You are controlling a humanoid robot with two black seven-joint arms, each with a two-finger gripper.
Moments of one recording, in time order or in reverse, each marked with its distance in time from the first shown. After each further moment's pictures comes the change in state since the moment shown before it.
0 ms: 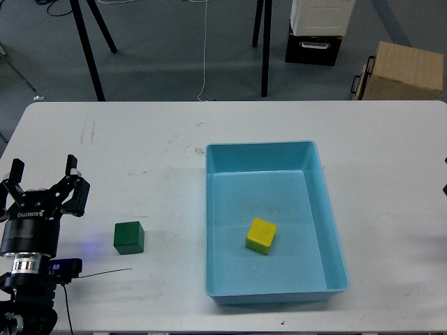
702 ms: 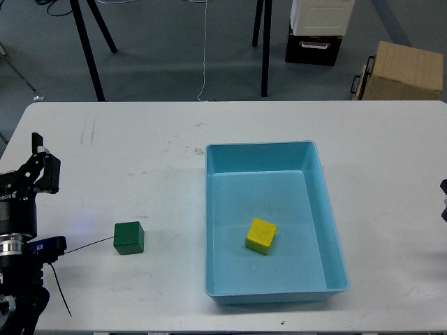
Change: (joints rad) left arm -0.119 0.049 -0.144 0.067 0.079 0.000 -0.055; right arm -0.043 -0.149 -0.026 0.005 -0.010 0.000 0.003
